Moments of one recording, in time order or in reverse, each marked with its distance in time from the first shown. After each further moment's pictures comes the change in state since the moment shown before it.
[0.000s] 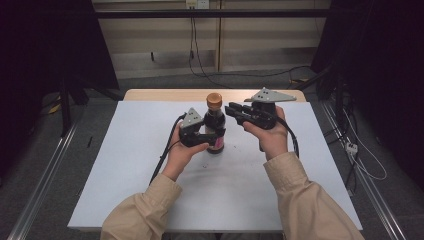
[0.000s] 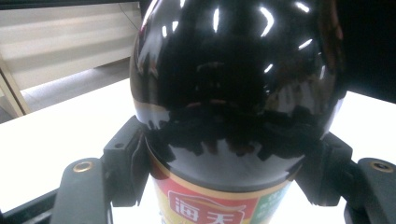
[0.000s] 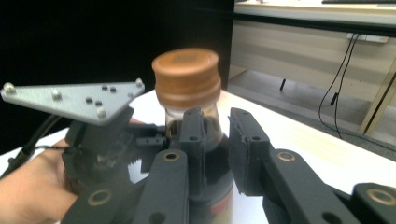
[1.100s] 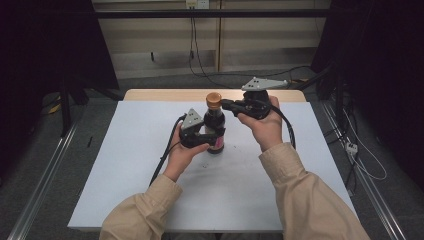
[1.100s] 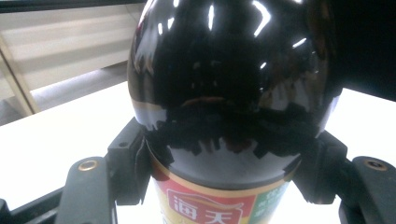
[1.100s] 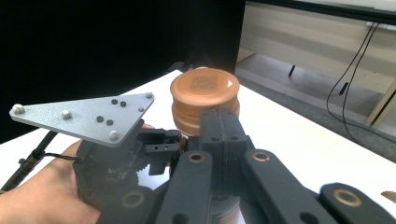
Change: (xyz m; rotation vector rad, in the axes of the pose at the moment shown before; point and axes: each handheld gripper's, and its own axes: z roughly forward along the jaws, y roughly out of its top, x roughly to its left) left arm -0.005 -0.001 0.000 -0.006 0.041 0.000; right arm 0.005 0.028 0.011 0.112 0.038 -0.036
